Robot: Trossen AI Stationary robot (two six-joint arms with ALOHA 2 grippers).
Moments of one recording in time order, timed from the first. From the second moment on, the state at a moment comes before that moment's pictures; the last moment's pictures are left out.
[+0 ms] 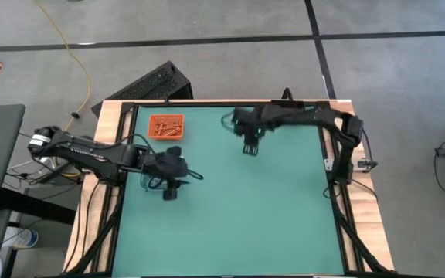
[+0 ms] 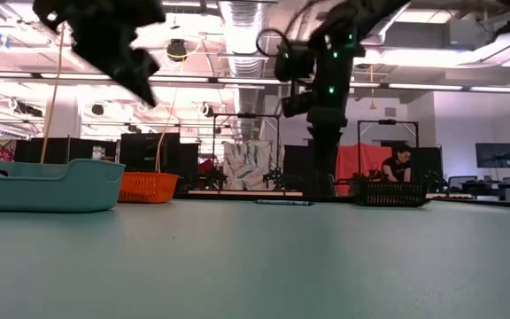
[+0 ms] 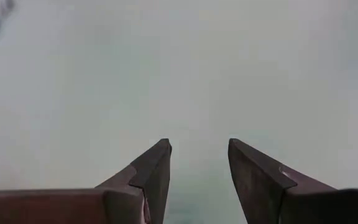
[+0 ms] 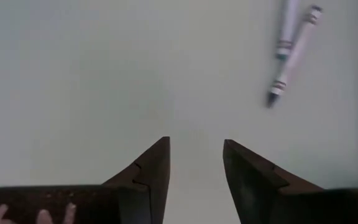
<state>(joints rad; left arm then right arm) -0.13 1.15 0.82 -0.48 -0.11 -0.09 -0.33 1.85 1.42 -0.88 0.13 -0.12</state>
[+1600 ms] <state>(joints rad) -0.18 1.46 0.82 0.02 -0.19 0.07 -0.59 2.11 1.42 -0.62 0.03 -0.25</state>
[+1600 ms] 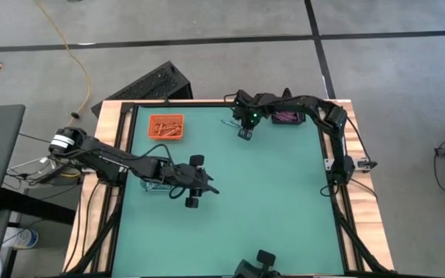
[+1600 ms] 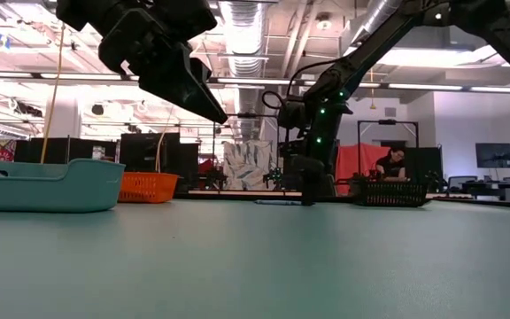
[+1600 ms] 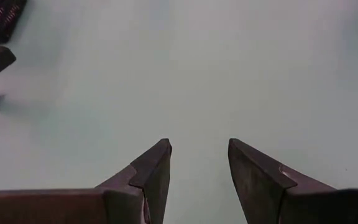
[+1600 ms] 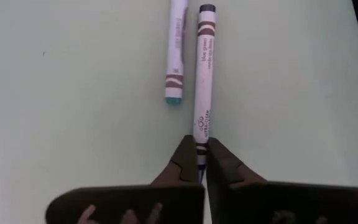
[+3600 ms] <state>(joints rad) -0.18 1.03 0.82 0.30 -0.38 0.51 -0.16 1.39 1.42 -0.54 0.07 -0.34</state>
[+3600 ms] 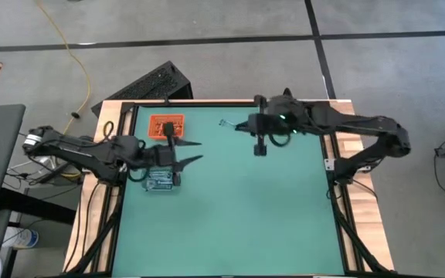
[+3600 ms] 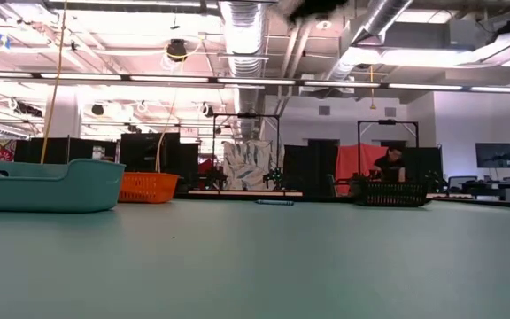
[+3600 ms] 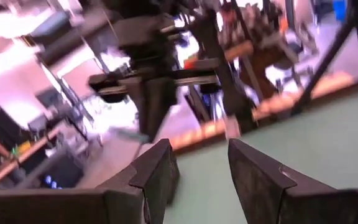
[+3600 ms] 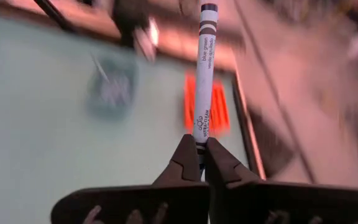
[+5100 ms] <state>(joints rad) -0.12 1.24 0.82 0.83 0.09 0.45 0.16 1.46 1.42 -0.20 0.09 -0.55</state>
